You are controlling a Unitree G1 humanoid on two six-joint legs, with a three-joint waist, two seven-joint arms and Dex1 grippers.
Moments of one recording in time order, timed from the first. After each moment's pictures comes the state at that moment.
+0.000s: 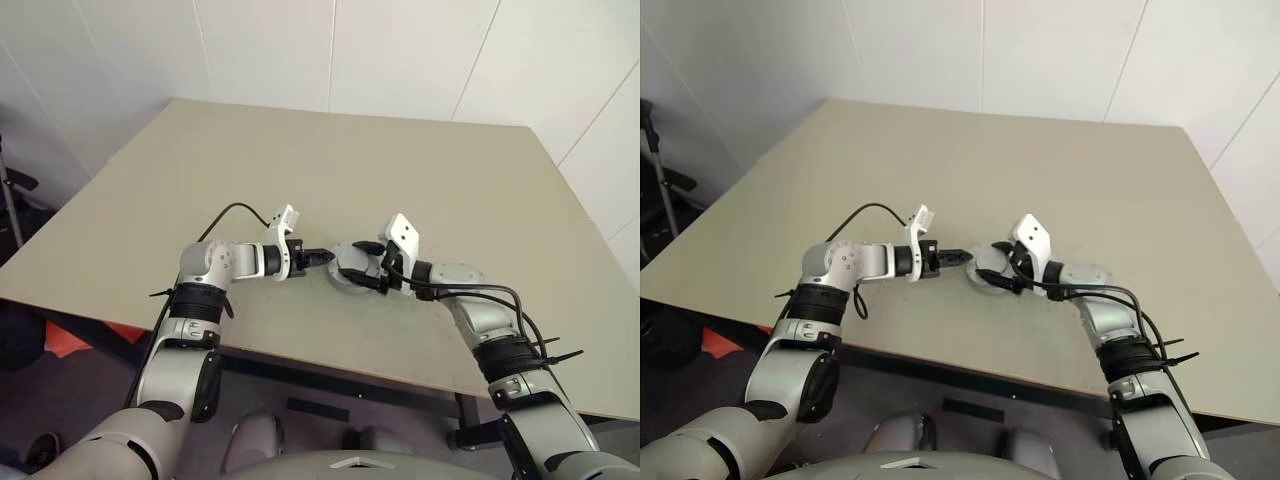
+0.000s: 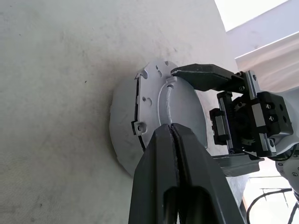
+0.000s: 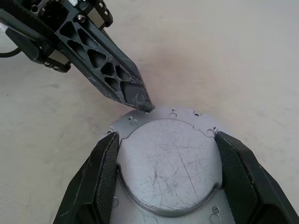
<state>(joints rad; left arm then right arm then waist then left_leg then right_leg) -0.71 0.12 0.10 0.40 -0.55 1.19 -0.60 -0.39 -0.42 0.17 0.34 0.19 0.10 0.96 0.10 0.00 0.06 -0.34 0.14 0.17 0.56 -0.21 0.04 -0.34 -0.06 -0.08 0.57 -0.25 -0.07</state>
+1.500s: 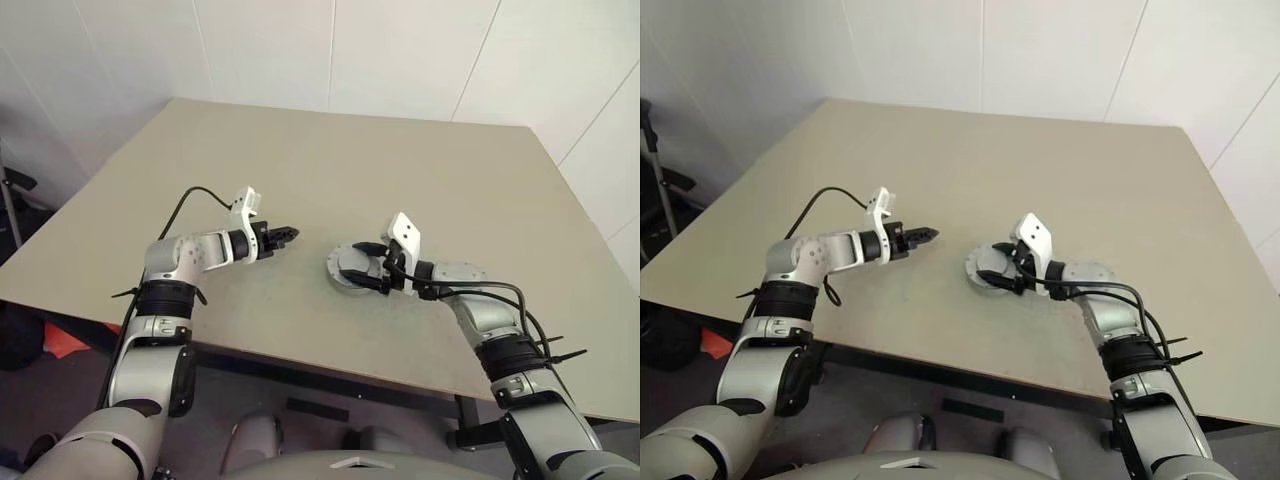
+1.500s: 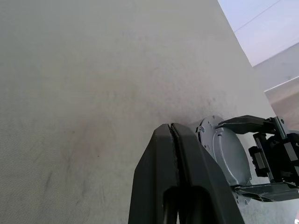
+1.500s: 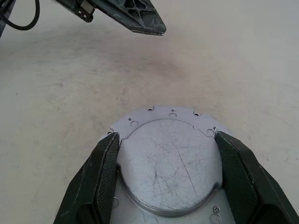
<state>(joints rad) -0.70 0.26 0.15 0.41 -0.55 1.03 -0.61 -0.39 -0.42 0.16 0.33 0.20 0.12 0.98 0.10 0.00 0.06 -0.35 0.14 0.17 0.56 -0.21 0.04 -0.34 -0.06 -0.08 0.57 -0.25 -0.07</state>
